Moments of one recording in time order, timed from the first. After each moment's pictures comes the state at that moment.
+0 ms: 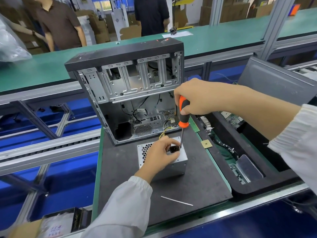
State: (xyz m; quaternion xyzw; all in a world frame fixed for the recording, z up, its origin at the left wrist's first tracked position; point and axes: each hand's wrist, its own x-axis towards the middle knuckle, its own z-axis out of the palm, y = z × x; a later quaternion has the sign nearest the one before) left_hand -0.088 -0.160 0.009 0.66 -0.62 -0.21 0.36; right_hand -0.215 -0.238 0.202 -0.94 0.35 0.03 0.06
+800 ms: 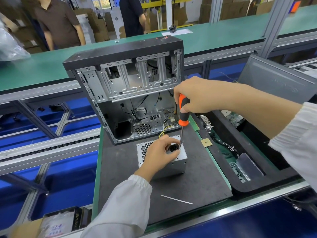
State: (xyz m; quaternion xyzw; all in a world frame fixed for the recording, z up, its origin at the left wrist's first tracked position) left_hand -0.086 -0.162 0.003 0.66 -0.63 -0.21 0.34; right_hand -0.218 -0.239 0.202 -0.94 0.34 0.02 0.06
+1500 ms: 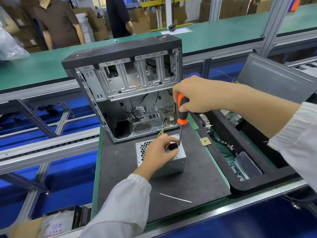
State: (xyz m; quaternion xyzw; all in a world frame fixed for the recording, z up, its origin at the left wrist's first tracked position) left_hand -0.087 -0.162 0.002 0.66 -0.64 -0.21 0.35; right_hand -0.221 -0.243 0.197 -0.94 0.33 0.01 0.06
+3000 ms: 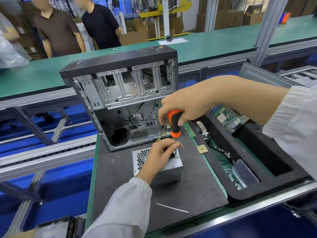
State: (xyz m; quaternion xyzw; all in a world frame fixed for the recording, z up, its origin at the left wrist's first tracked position) left_hand -0.098 -0.179 0.005 0.55 -0.61 -0.30 0.49; right_hand -0.210 -0.258 0.219 -0.97 0.14 0.21 0.01
